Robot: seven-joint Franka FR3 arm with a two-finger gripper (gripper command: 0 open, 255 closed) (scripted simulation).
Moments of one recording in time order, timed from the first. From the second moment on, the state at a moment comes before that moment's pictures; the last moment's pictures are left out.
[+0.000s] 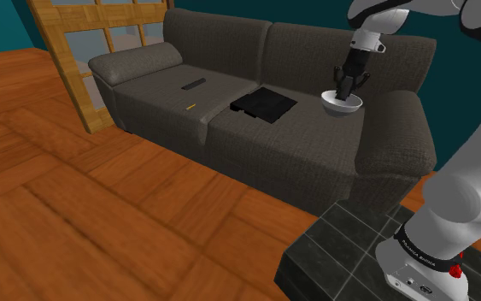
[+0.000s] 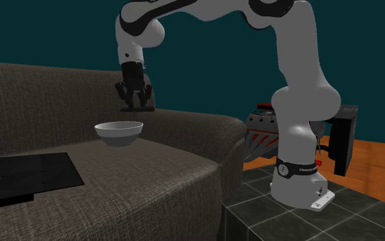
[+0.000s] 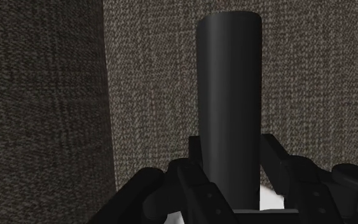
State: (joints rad) arm -0.41 0.16 -0.26 -1.76 0.18 1.74 0.51
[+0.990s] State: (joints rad) arm -0.55 0.59 -0.28 -1.23 0.27 1.61 0.39
